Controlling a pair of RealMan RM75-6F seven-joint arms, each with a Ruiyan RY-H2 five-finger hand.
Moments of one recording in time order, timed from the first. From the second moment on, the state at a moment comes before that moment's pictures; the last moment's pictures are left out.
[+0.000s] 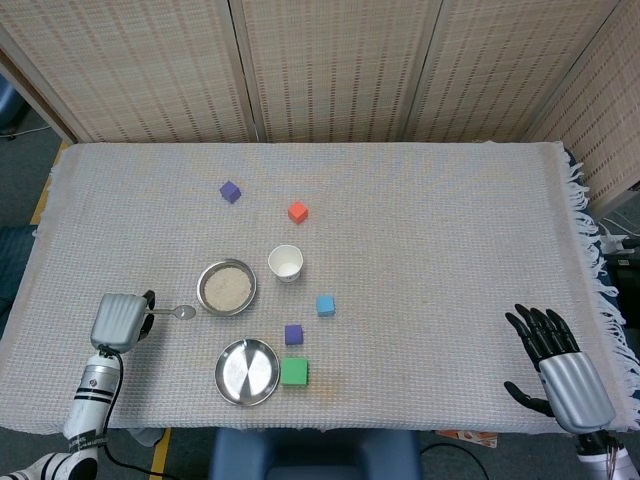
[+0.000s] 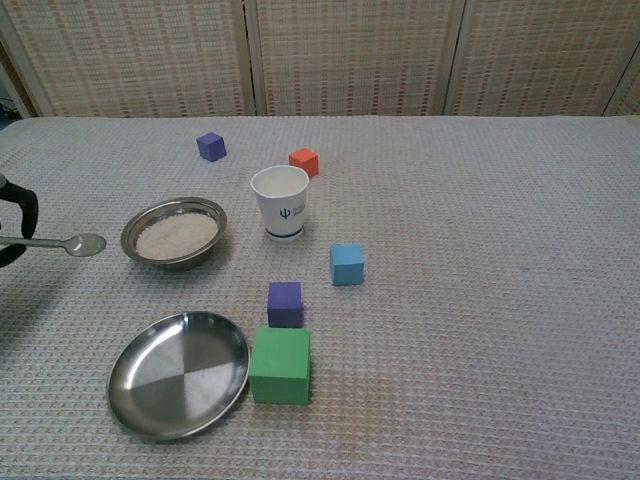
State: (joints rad) left arm -0.40 -1.47 -0.15 -1.42 1.26 1.23 0.57; right arm 0.02 -1.07 -0.06 -1.74 -1.74 1.55 -0.07
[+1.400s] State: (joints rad) left arm -0.66 -1.79 -0.11 -1.15 1.20 1.36 1.37; right arm 0.02 -1.00 -0.09 -1.76 -1.79 1.54 0.02
